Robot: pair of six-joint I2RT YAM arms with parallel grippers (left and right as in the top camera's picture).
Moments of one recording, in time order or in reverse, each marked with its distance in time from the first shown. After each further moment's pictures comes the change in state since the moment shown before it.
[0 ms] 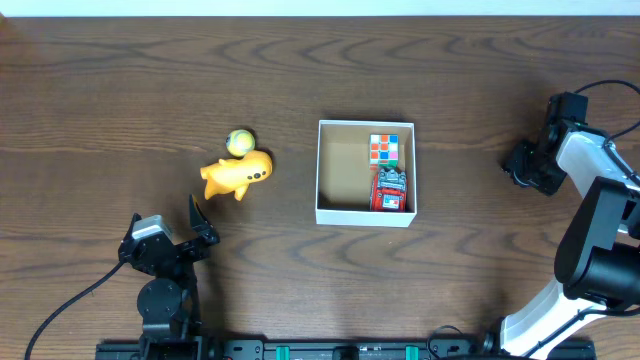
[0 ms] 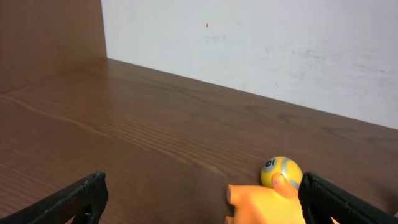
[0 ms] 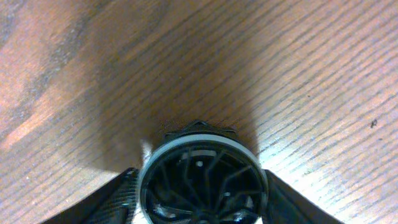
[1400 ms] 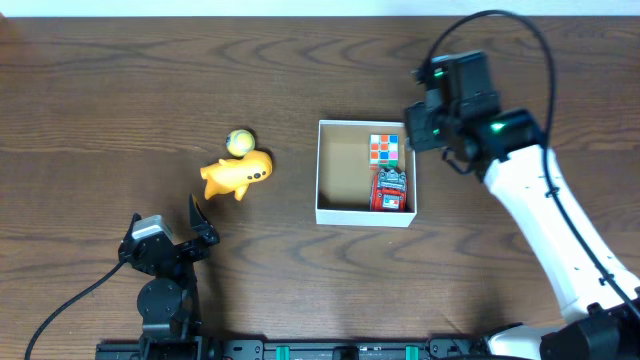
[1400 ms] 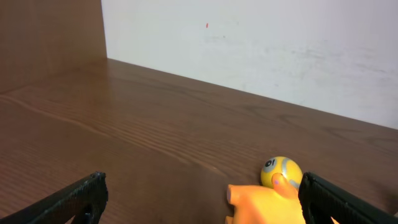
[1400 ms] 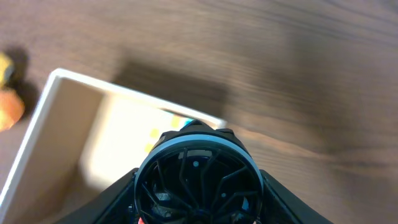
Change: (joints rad) left arm 0.000 0.000 0.000 0.000 0.000 0.000; right arm 0.643 -0.373 0.179 -0.132 -0.059 -0.213
